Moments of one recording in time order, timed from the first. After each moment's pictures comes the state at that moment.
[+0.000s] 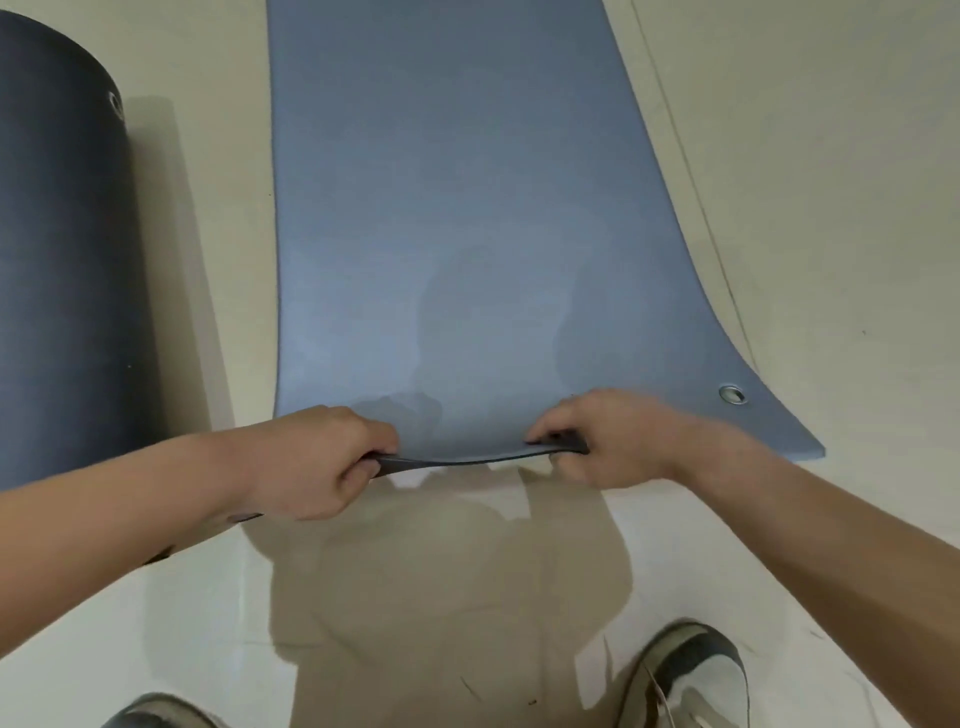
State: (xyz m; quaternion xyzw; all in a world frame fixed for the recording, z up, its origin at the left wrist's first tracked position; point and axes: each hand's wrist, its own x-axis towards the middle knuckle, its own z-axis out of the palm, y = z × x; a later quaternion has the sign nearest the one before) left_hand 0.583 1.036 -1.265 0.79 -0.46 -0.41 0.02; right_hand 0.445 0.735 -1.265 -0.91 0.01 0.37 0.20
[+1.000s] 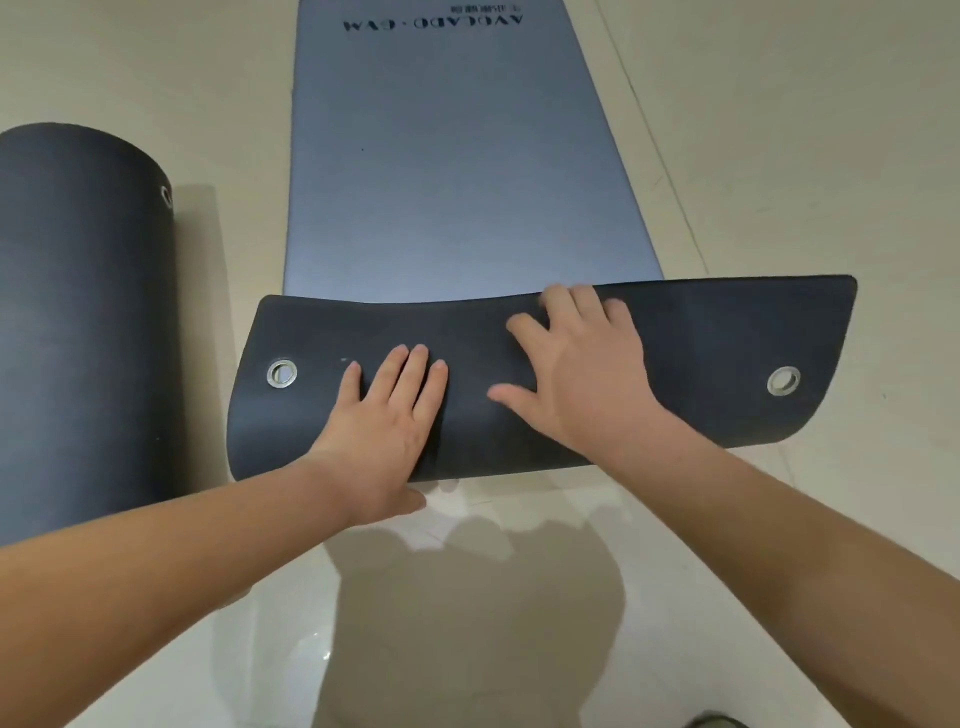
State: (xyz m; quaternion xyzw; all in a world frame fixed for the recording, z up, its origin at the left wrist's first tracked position) left_hand 0.602 0.964 -1.260 0.87 -0.43 -0.17 -0.19; right_hand 0.533 0.752 -1.213 -1.00 0.07 0.01 -0.05
